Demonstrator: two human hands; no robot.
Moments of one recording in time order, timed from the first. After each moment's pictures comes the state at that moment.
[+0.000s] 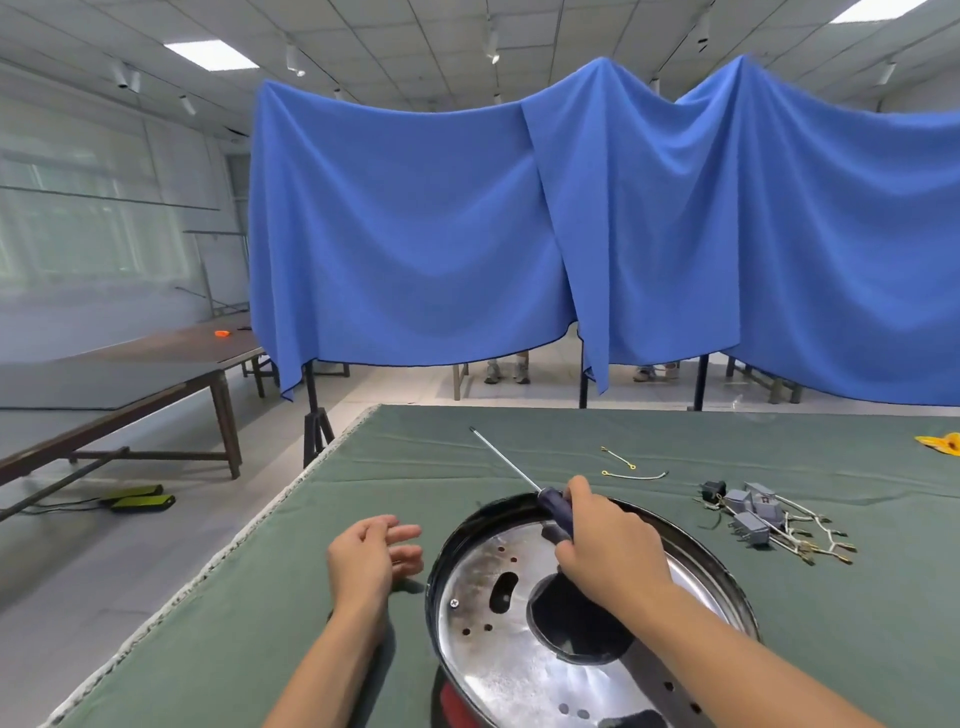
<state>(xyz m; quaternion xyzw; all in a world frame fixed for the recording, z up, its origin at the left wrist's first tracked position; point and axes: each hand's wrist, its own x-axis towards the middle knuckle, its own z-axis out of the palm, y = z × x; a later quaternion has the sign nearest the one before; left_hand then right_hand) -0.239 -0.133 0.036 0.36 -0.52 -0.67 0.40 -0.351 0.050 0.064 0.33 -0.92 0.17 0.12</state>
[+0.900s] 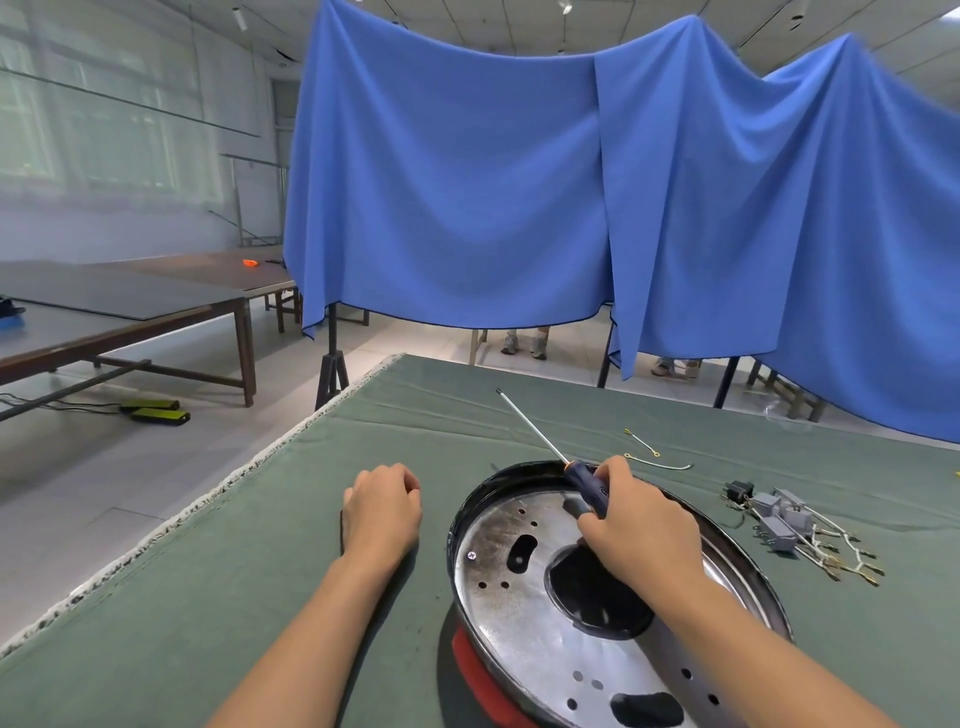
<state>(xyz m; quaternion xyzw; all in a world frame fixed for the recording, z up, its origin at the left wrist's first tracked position) -0.248 -0.166 0.005 0.41 -0.84 -0.21 0.29 -0.353 0.051 0.064 0.31 -0.92 0.16 0.14</state>
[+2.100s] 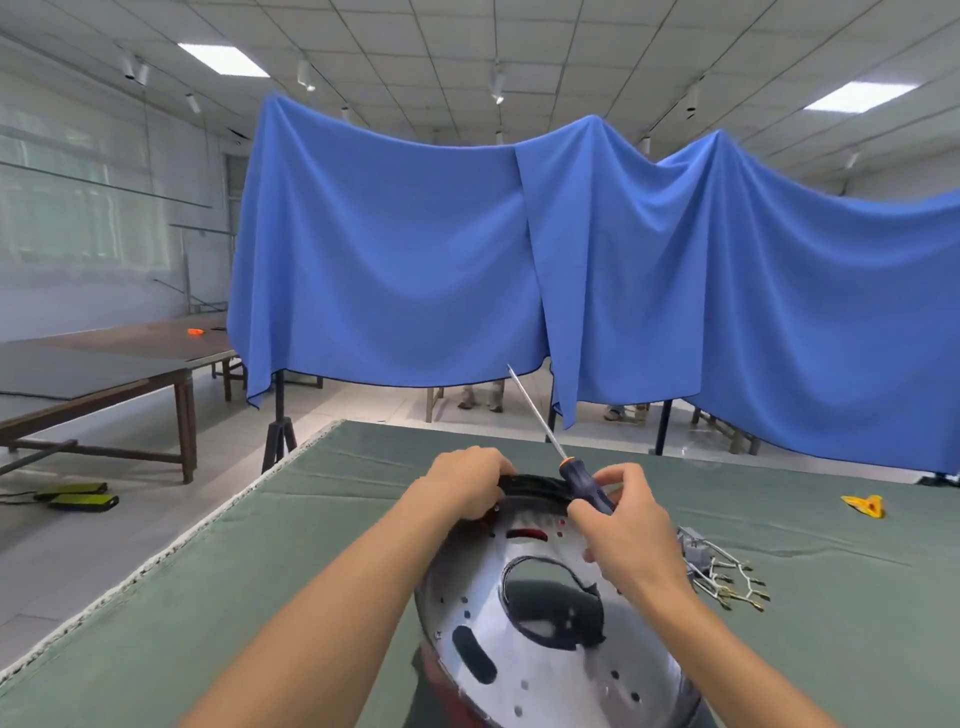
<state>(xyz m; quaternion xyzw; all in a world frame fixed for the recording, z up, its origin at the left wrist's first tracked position) -0.345 -0.071 0.137 0.13 -0.98 -0.09 0.09 -0.364 0.116 0.120 0.23 -0.83 0.51 0.05</state>
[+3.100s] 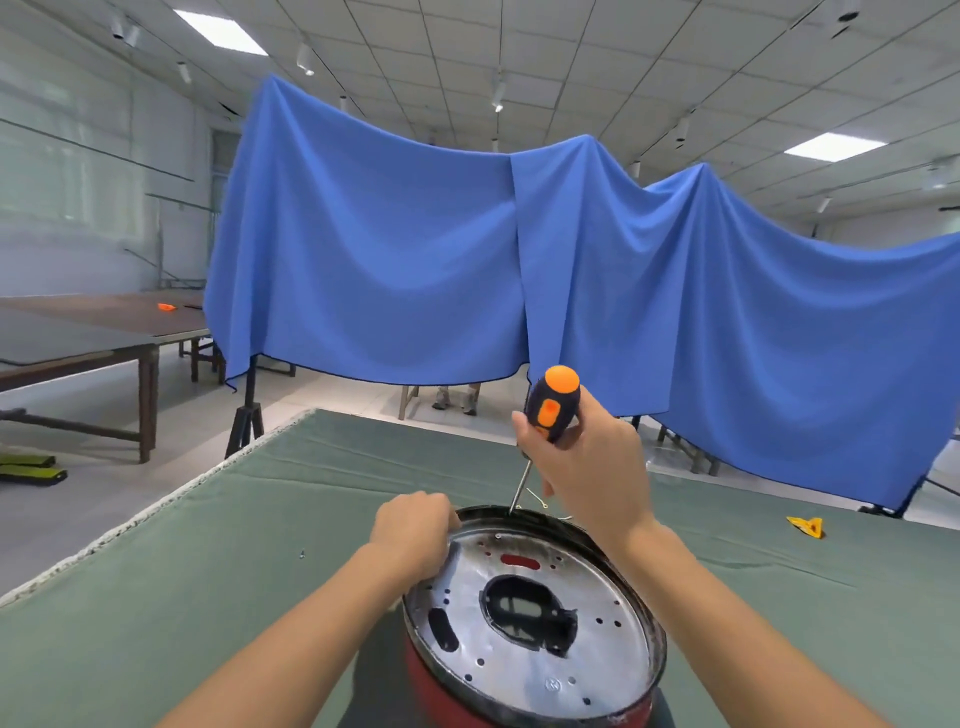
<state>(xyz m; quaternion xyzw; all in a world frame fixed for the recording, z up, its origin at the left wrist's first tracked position) -0.303 -0.056 0.086 0.20 -0.97 -0.06 0.13 -0.348 0.102 0.178 0.41 -0.72 0.41 0.38</state>
